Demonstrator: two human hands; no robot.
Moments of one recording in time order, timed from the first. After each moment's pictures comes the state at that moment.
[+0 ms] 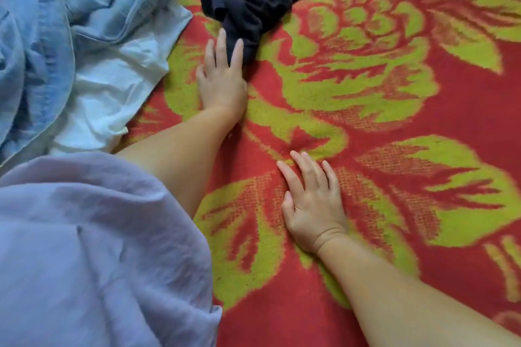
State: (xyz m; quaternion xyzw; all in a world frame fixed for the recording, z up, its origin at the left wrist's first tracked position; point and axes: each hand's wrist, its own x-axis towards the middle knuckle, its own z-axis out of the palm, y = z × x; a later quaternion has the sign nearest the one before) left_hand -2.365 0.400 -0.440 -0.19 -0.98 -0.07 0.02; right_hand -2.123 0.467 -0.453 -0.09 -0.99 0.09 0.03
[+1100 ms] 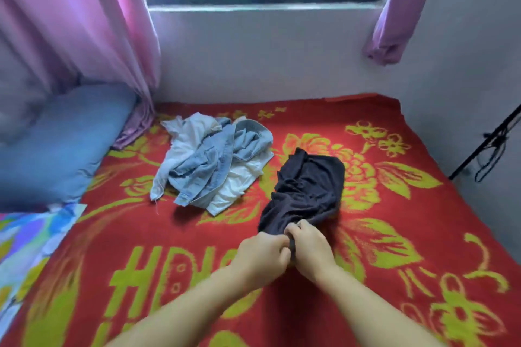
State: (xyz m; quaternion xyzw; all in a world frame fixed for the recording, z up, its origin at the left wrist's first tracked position) left_hand -2.016 0.215 -0.097 -0.27 -0.93 -0.19 -0.14; right_hand -2.007 0.357 -0.156 -0.02 -0.98 0.19 -0.04
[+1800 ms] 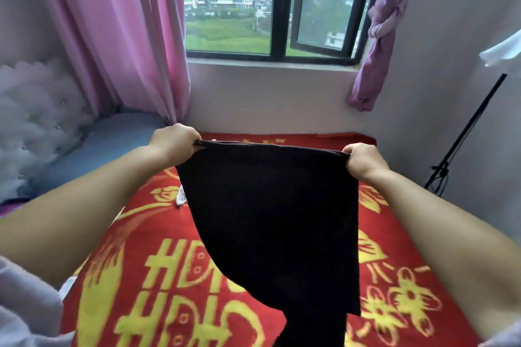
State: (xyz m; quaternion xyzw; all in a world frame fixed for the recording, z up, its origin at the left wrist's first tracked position) left_hand -2.016 0.025 0.172 -0.17 -0.98 -0.01 0.12; right_hand -1.932 0.405 0.146 -0.16 -0.96 0.19 0.10
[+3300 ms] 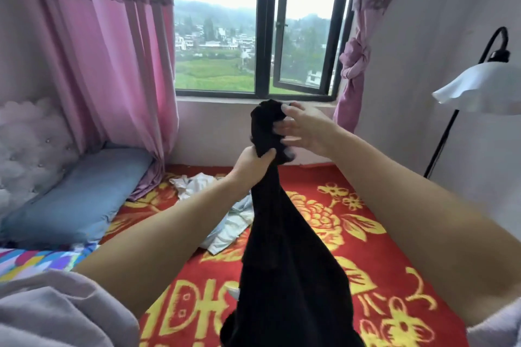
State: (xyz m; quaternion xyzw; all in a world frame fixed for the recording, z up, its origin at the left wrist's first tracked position) left_hand -1.950 0.181 0.213 -0.15 -0.76 -0.63 -0.02; right_hand -1.929 0.314 0.289 0.00 -0.74 0.67 0.03
